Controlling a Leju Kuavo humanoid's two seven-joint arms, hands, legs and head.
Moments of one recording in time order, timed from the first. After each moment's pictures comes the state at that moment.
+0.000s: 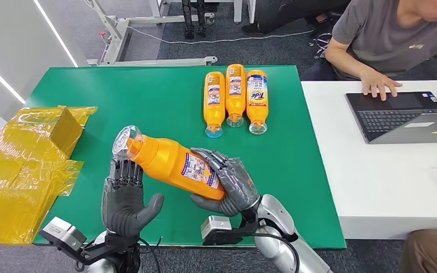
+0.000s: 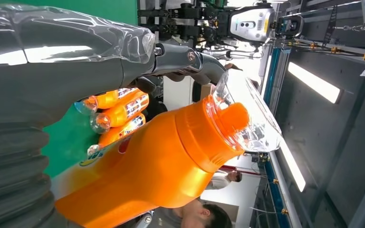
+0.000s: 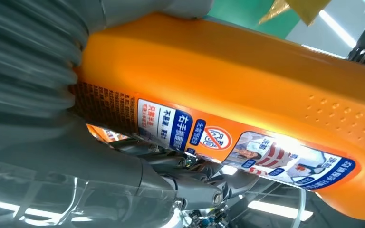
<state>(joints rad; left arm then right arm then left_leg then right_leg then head) 0.09 -0.19 -0.40 -1.75 0.01 0.13 -0.63 -0.34 0.03 0.72 -1.31 0.64 -0.32 -0.52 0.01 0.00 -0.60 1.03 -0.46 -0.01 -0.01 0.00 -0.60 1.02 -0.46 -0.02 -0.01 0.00</state>
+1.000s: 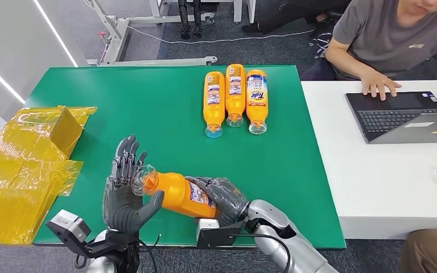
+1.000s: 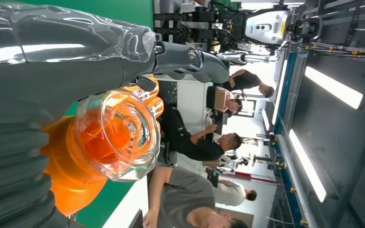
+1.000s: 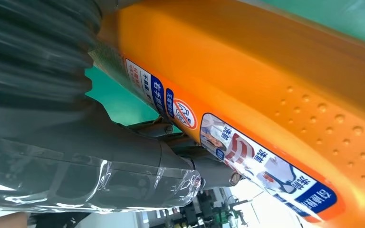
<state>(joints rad) 0.08 -0.21 -0.36 -1.71 -0.02 0.12 -0.60 -0.39 0.02 0.78 -1.11 0.69 -0.02 -0.46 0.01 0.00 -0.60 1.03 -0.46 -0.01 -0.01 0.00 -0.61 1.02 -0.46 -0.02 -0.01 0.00</state>
